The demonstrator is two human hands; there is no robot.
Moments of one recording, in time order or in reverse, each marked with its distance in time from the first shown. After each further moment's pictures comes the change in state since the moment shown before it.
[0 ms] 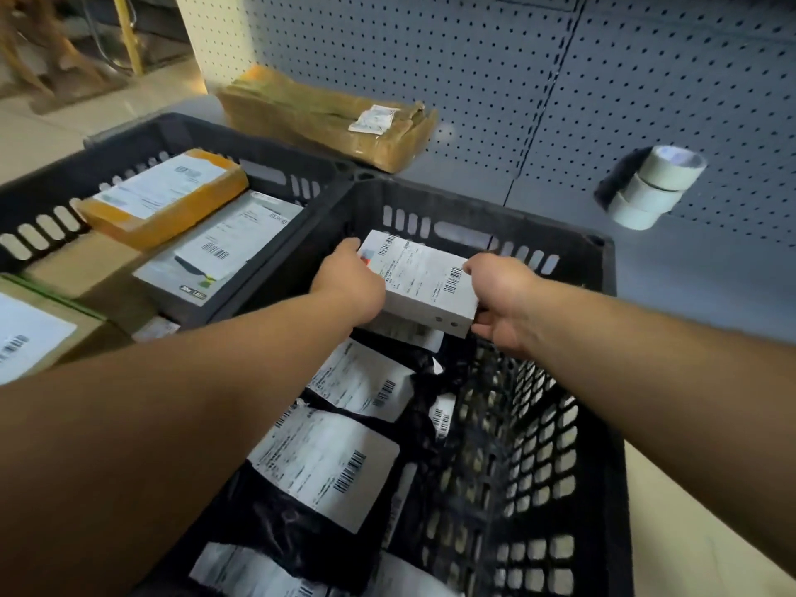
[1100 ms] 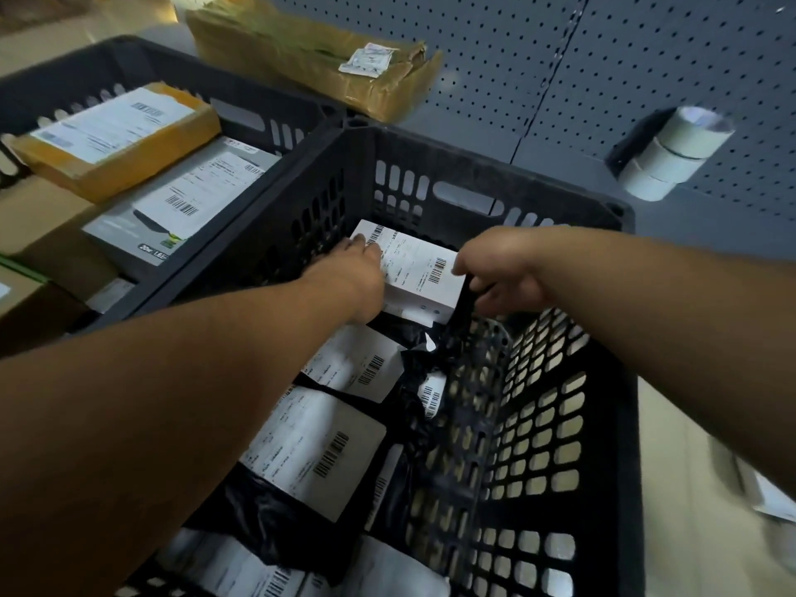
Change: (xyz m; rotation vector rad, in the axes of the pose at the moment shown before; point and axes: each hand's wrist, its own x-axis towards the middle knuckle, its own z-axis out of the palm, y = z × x) left_hand 0.027 -0.028 0.037 0.865 -0.333 0.235; right_hand 0.044 -0.008 -0.012 -0.613 -0.147 0.037
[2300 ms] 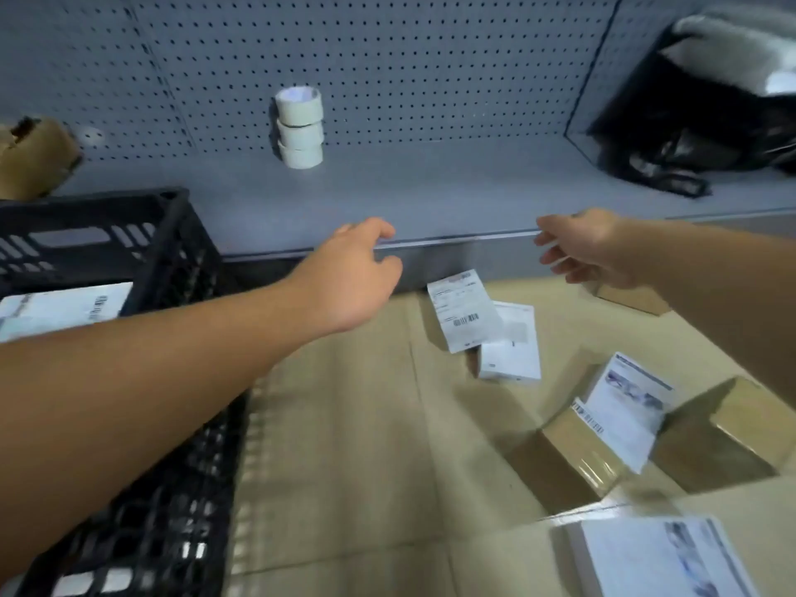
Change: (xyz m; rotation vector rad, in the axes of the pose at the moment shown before) left_hand -0.164 0.401 0.004 -0.408 0.101 0.614; right_hand -0.159 0.446 -0.307 0.343 0.594 0.085
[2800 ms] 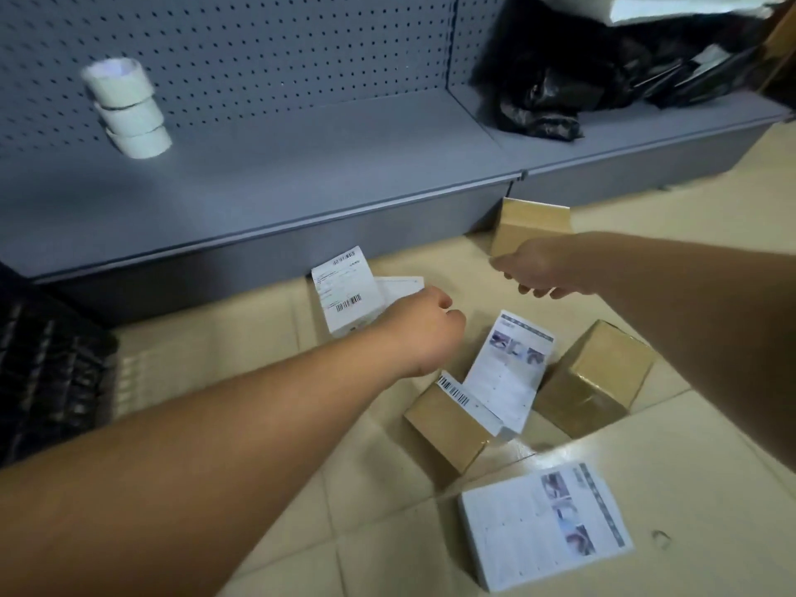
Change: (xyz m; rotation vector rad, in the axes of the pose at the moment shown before) left_hand 0.005 0.158 0.188 -0.095 -0.478 -0.100; right_hand 0.017 0.136 -0.080 -0.441 -0.136 0.173
